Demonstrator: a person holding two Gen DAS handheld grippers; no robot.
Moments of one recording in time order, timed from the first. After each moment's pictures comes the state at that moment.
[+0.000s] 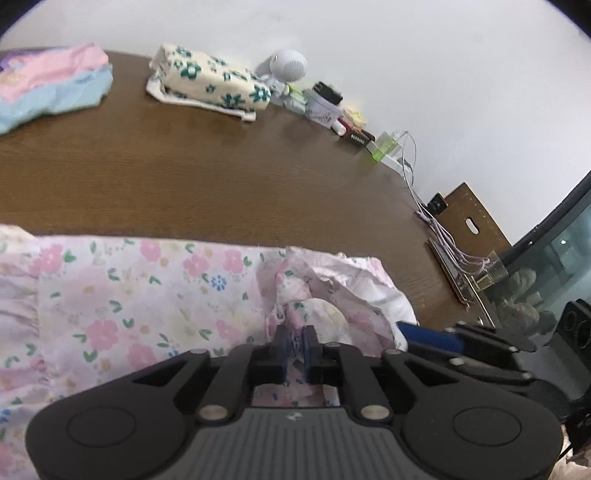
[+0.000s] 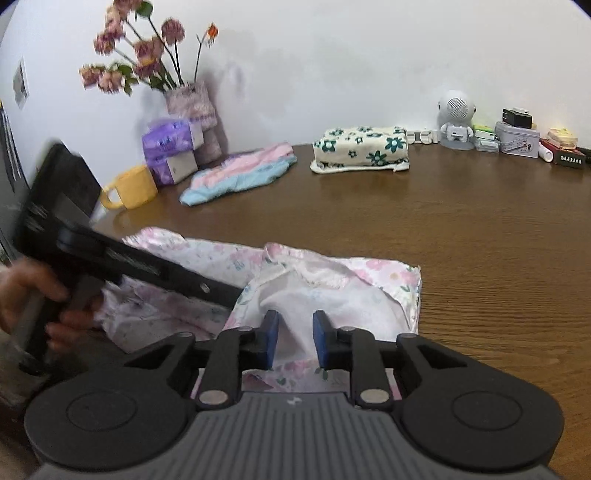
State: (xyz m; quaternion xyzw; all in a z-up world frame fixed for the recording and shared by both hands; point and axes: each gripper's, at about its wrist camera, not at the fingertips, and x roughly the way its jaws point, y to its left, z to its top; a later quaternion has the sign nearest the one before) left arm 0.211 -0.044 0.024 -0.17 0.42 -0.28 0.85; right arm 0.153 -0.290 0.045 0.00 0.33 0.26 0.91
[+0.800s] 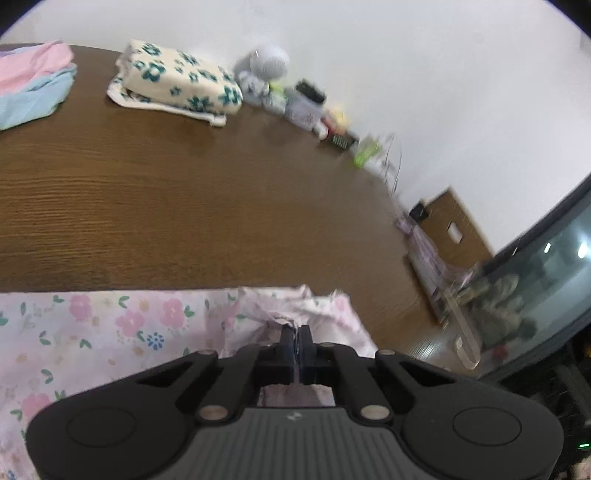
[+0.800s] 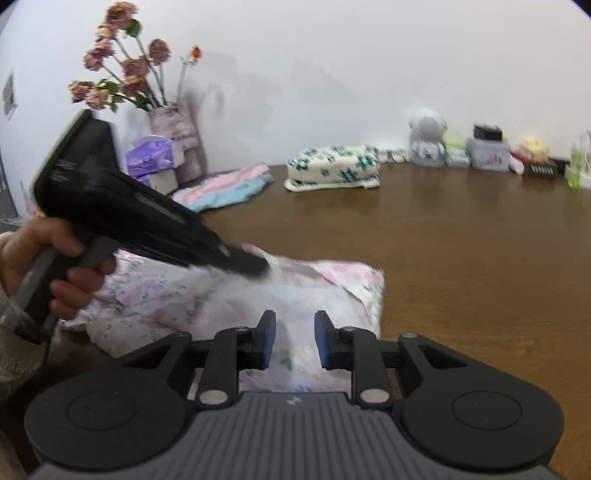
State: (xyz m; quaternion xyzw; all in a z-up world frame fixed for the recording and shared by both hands) left arm 0.245 -0.064 0.032 -0.23 0.43 -0.31 0.82; right arm 0.138 -0.317 0.037 0.03 0.30 0.22 0.93
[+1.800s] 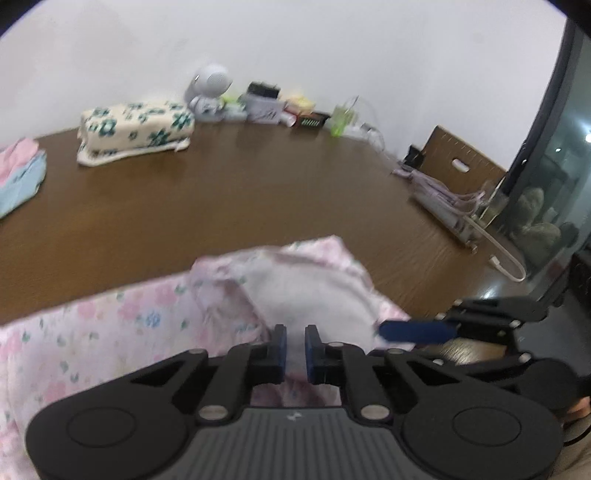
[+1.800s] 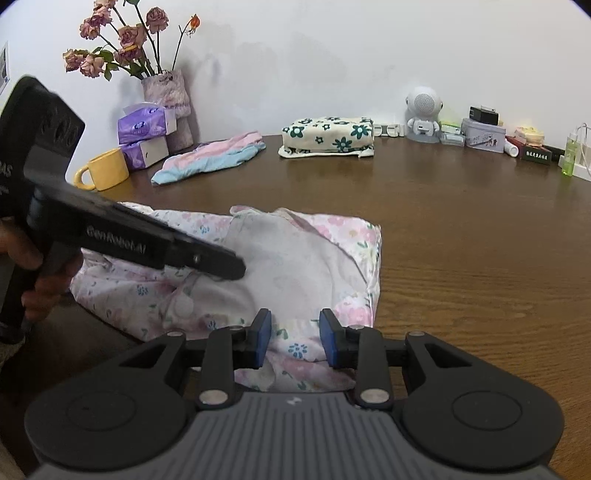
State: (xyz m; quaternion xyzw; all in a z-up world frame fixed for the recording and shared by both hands) left arm 0.191 -0.104 0.029 -0.03 0.39 -0.31 0.86; right arm 0.123 -0.310 0.024 -0.01 0.32 0.21 0.92
